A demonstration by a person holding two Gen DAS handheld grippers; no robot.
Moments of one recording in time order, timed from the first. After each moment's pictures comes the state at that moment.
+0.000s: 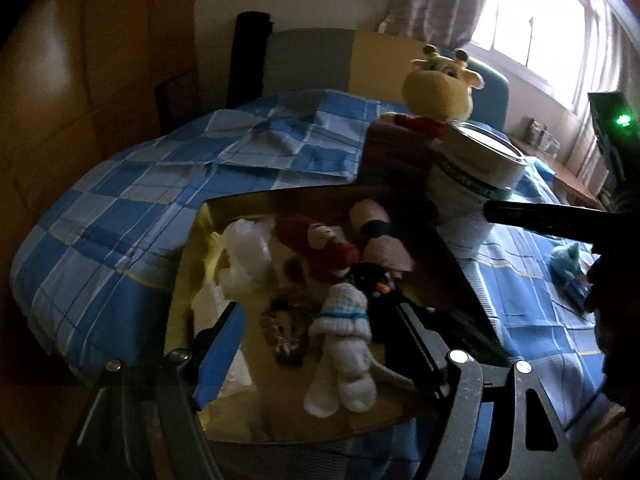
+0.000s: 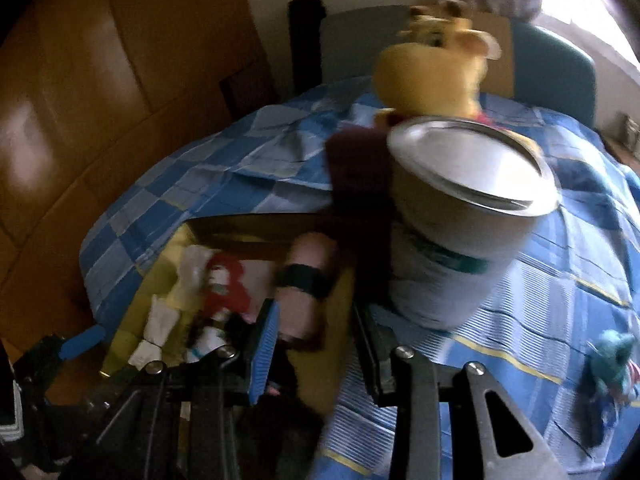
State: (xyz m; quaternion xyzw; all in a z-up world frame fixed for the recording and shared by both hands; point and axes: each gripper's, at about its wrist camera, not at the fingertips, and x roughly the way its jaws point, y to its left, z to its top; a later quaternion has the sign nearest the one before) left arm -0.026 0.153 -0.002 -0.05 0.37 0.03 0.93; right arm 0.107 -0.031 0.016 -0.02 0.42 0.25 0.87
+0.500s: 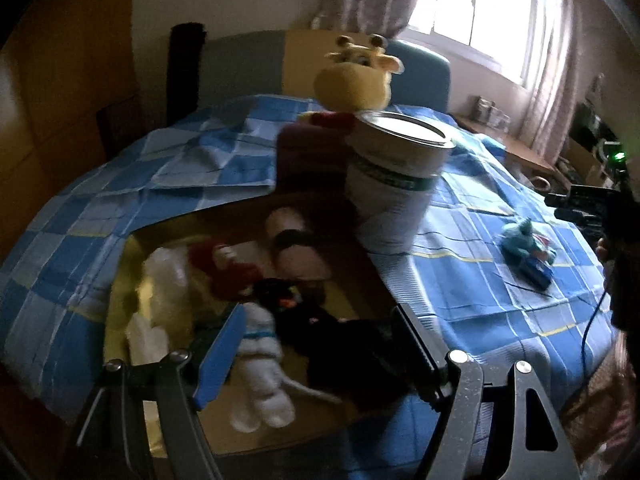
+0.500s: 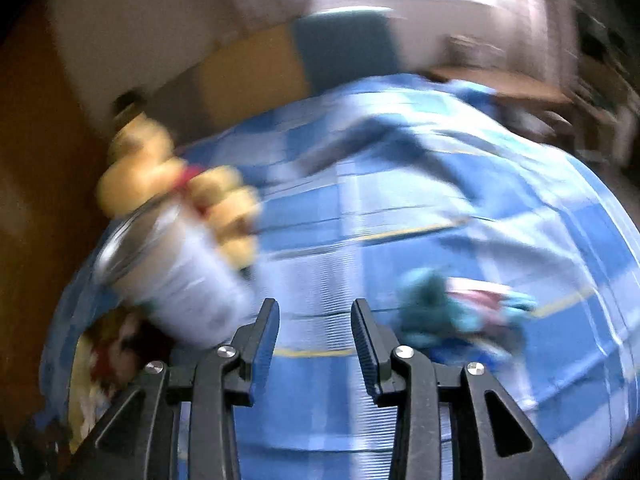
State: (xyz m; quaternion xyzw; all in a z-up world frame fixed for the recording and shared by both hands) left arm -0.009 0.094 0.011 -0.02 0.37 -0.06 0.93; right arm 0.107 -0.275 0.025 0.15 0.39 0.00 0.91
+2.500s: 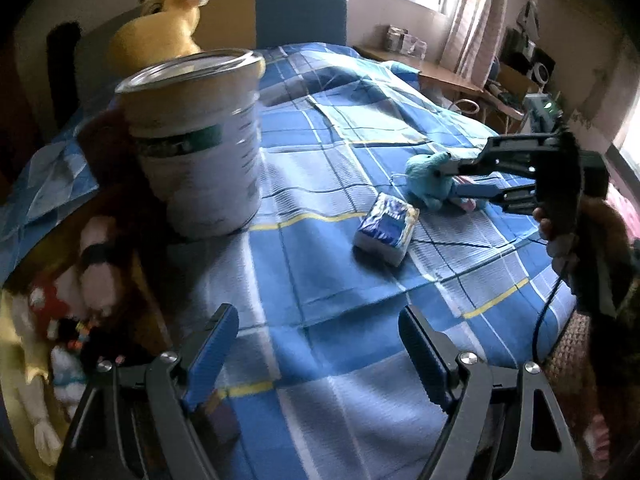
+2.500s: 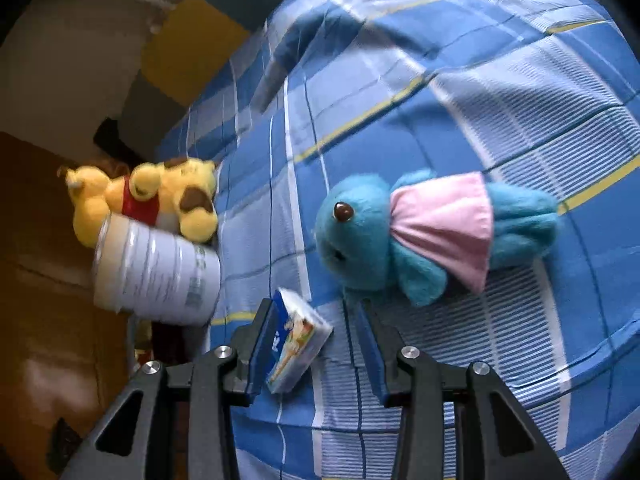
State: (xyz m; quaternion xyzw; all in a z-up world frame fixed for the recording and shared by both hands) left arm 0.044 -0.068 -0.022 0.05 0.45 -0.21 0.87; right arm 0.122 -0.371 -0.072 0.34 0.49 0.09 0.80
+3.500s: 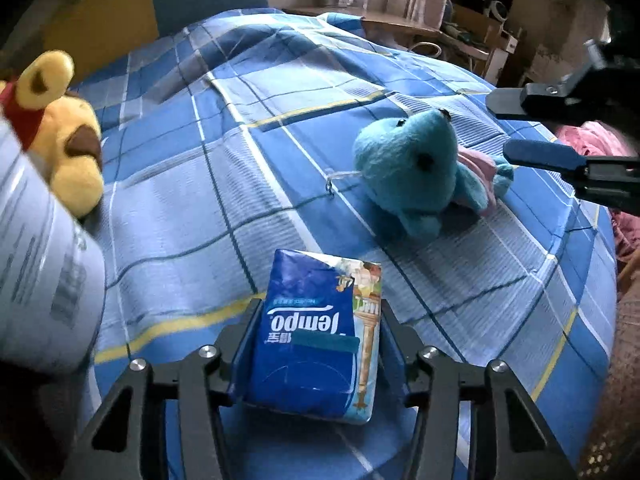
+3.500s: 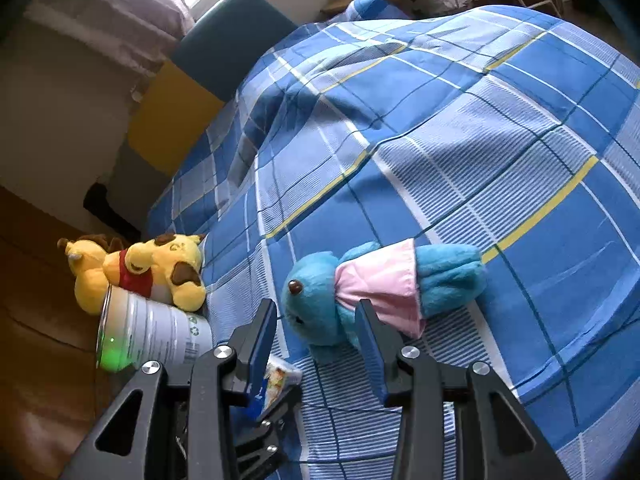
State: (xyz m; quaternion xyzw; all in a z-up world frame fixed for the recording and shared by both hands) left arm 0.139 -0.192 -0.096 0.13 0.47 -0.28 0.83; right arm 0.113 -0.409 -0.055 0.38 0.42 0.00 0.83
